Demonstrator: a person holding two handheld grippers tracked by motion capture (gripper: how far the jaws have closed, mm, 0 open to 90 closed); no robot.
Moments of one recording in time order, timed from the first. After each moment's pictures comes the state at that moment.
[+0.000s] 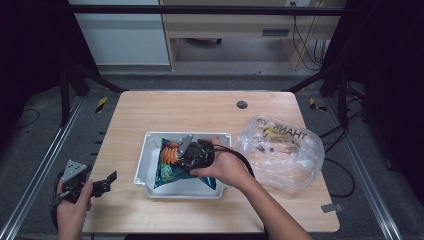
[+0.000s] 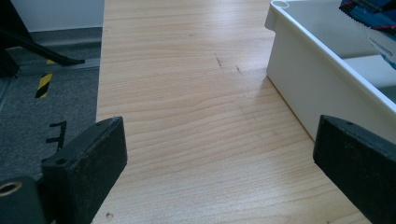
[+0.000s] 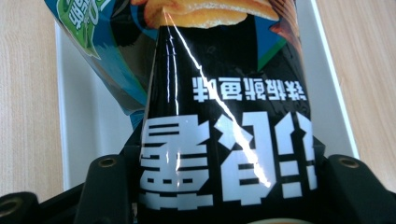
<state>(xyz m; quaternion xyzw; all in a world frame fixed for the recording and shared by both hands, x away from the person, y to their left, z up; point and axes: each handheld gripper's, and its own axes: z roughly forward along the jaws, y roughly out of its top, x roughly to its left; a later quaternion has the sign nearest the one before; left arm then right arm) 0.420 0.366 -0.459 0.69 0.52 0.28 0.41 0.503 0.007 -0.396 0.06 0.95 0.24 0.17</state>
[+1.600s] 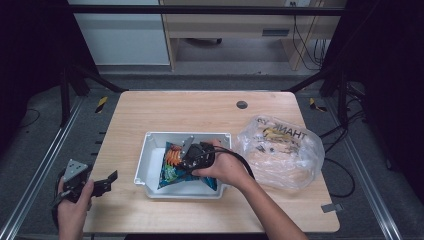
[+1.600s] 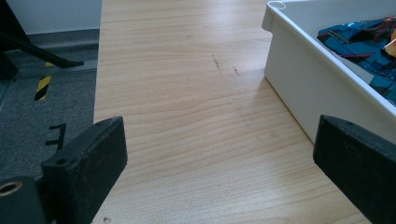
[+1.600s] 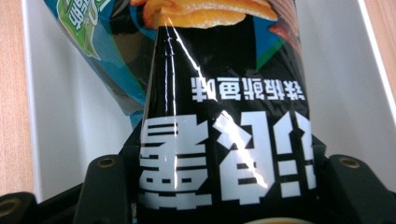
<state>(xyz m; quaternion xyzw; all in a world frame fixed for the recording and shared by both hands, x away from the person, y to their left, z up) 0.421 0.364 -0.459 0.69 0.52 0.28 0.41 0.516 0.006 -0.423 0.08 0.96 0.23 0.15</state>
